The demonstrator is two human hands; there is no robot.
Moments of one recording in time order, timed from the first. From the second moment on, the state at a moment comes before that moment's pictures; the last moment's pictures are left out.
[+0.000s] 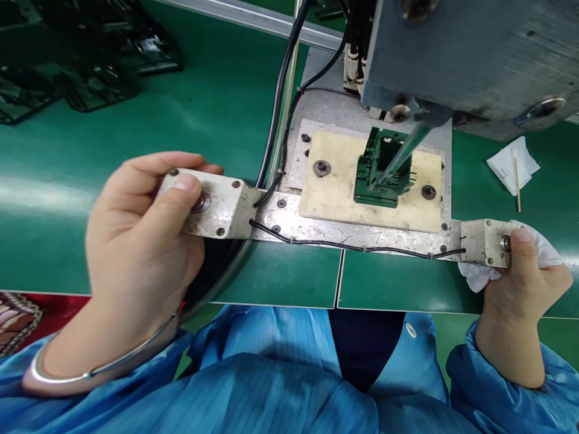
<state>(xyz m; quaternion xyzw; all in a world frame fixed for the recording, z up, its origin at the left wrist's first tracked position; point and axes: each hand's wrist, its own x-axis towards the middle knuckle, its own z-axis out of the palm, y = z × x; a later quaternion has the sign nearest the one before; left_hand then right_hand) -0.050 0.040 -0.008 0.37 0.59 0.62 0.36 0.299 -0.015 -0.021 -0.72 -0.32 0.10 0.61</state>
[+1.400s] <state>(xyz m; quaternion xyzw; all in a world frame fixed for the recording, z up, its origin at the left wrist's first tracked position) -0.071 0.044 -0.005 0.35 0.62 0.52 0.47 0.317 -0.021 -0.048 -0.76 -0.26 0.16 0.57</state>
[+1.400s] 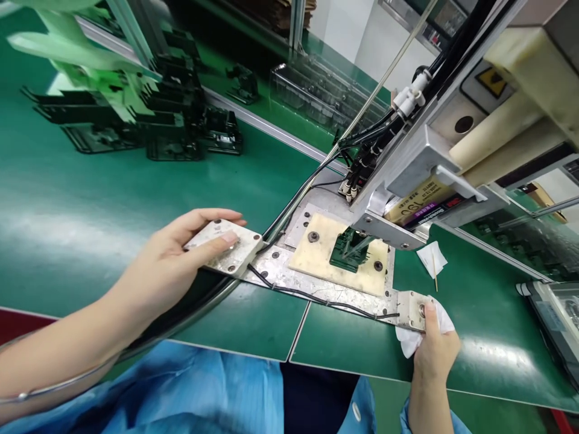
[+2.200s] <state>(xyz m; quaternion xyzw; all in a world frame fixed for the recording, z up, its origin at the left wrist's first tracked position) -0.058 0.045 -0.002 0.33 0.59 0.61 0.42 0.307 -0.020 -0.031 -0.73 -0.30 0.13 0.60</state>
